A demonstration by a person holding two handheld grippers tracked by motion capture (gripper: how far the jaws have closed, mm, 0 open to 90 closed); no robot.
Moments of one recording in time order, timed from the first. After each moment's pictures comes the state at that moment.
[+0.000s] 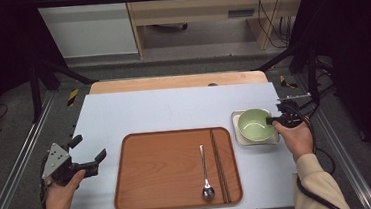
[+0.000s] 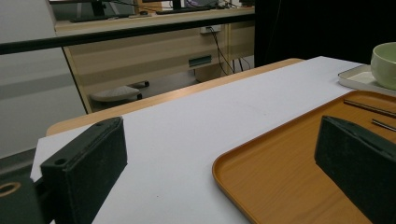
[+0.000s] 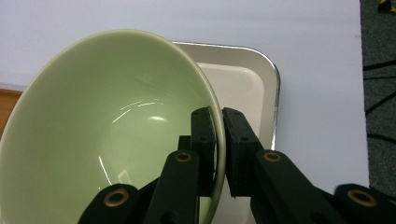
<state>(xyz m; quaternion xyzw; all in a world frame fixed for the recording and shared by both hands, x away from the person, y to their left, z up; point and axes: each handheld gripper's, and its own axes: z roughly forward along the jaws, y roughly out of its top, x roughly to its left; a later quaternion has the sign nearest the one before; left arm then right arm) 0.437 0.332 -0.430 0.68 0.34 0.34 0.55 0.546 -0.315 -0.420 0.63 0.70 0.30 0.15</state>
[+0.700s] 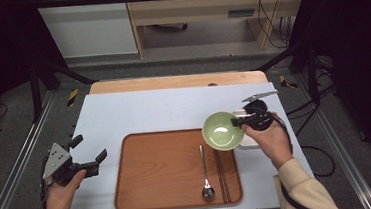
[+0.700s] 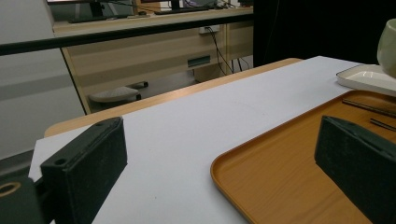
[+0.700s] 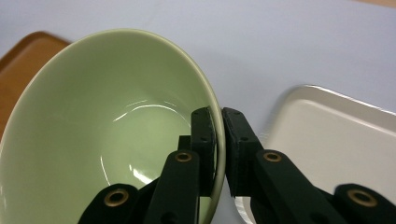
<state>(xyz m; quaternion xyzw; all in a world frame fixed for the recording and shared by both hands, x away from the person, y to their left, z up) 0.437 0.331 -0.430 0.69 0.34 0.34 0.55 0.519 -0.200 -0.375 0.49 0.79 0.36 0.12</state>
